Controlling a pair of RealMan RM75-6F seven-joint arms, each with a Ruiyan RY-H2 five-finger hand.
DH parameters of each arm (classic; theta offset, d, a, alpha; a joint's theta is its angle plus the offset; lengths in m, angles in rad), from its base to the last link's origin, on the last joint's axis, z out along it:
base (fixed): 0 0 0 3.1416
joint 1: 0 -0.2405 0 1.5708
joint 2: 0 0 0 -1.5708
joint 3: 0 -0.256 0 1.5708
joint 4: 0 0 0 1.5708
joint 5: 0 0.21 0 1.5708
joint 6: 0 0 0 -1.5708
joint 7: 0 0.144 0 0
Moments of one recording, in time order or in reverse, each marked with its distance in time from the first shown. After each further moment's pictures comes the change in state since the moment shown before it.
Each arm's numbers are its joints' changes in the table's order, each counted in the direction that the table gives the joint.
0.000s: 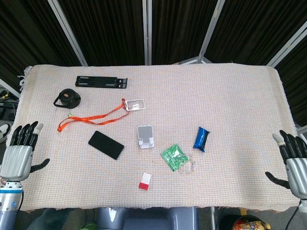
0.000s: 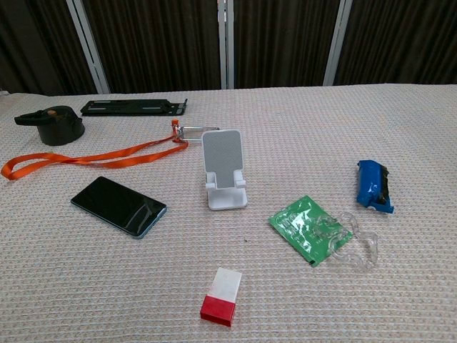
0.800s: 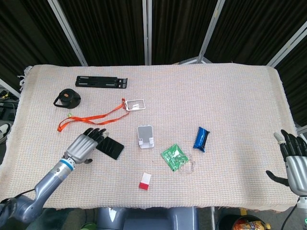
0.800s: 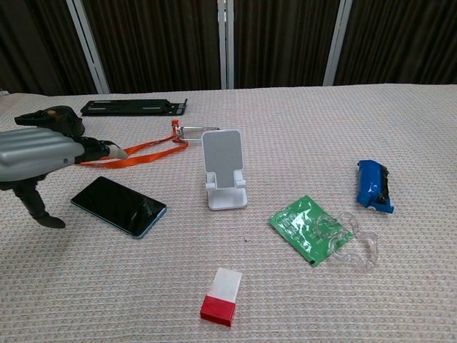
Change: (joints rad) left arm 0.398 -0.201 0.055 0.253 -0.100 0.697 0.151; right arm -0.018 -0.015 -0.017 -0.012 0.100 0.055 -0.047
